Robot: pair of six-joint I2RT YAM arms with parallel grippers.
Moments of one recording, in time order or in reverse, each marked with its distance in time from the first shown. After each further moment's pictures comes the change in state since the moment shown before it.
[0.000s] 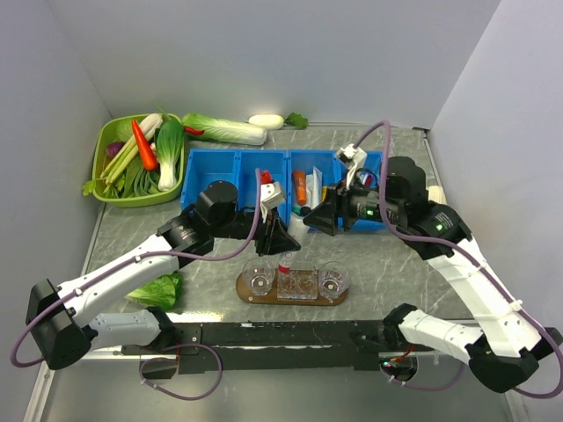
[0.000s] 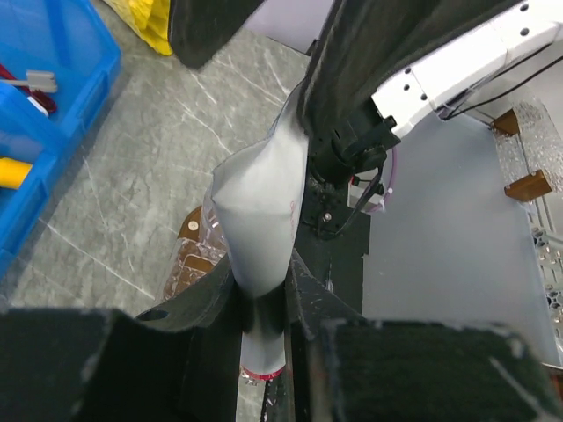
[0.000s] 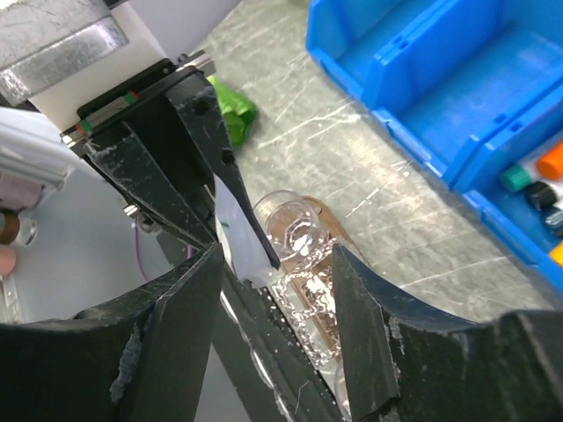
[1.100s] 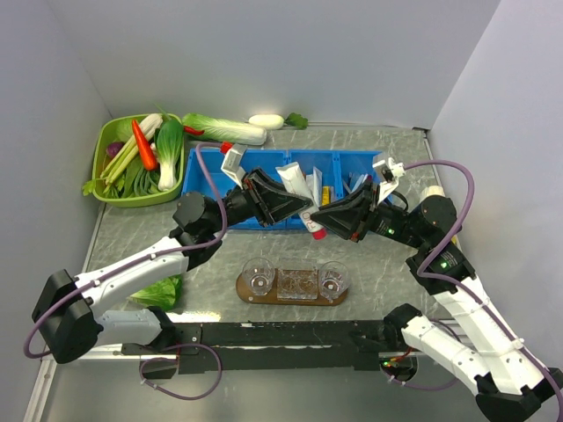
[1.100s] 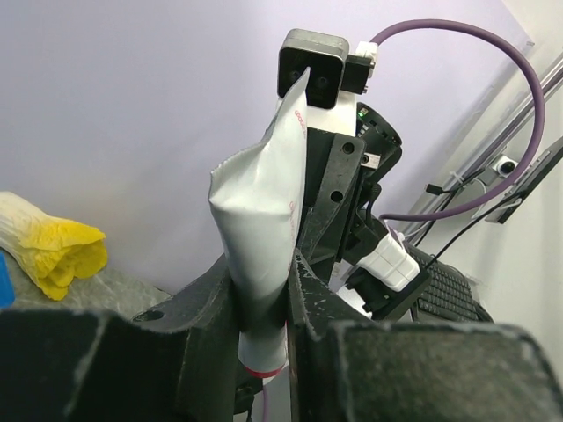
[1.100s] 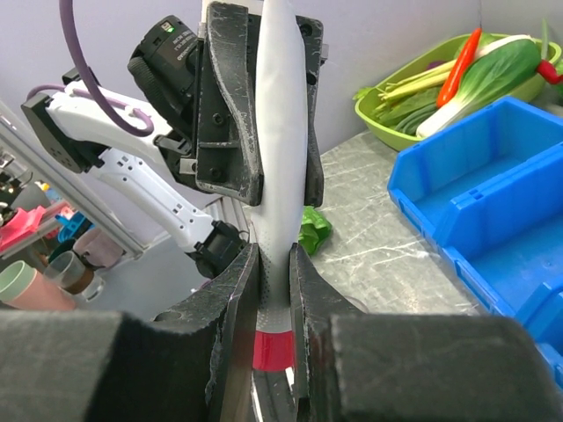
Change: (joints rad) left arm 0.008 0.055 -0.119 0.954 -0.178 -0.715; right arm -0.059 -0.273 -0.378 0.676 -0.173 0.271
